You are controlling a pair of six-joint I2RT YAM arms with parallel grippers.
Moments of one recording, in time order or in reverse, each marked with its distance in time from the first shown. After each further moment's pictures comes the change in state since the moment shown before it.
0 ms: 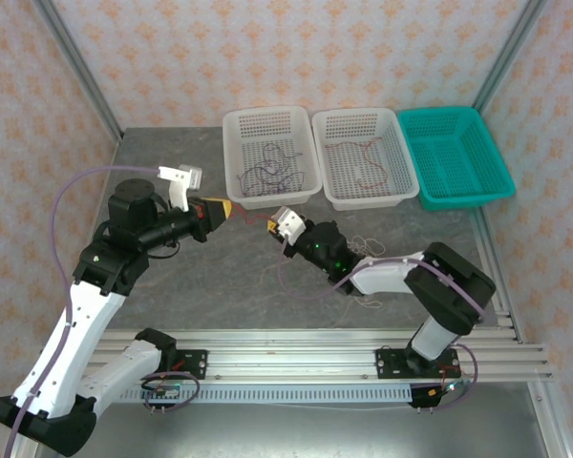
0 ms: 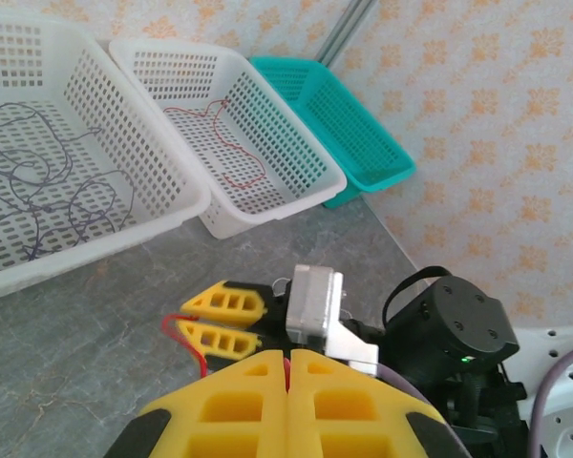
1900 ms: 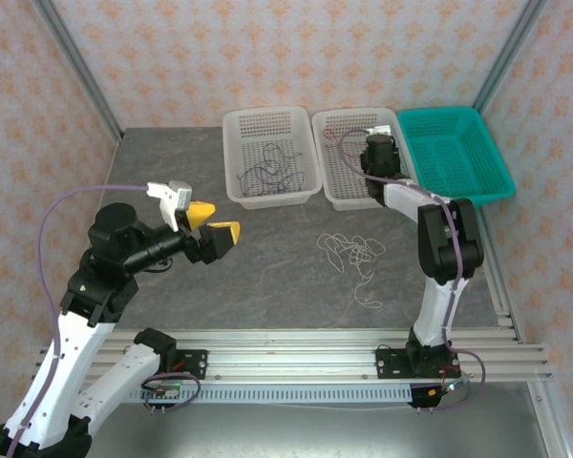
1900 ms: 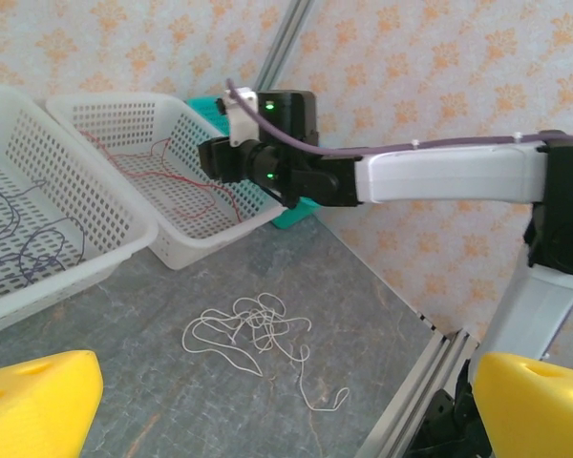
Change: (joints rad) left arm -0.019 -0.156 -0.089 0.079 0.068 0.019; right arm -0.635 0.254 0.618 -0.712 0.423 0.230
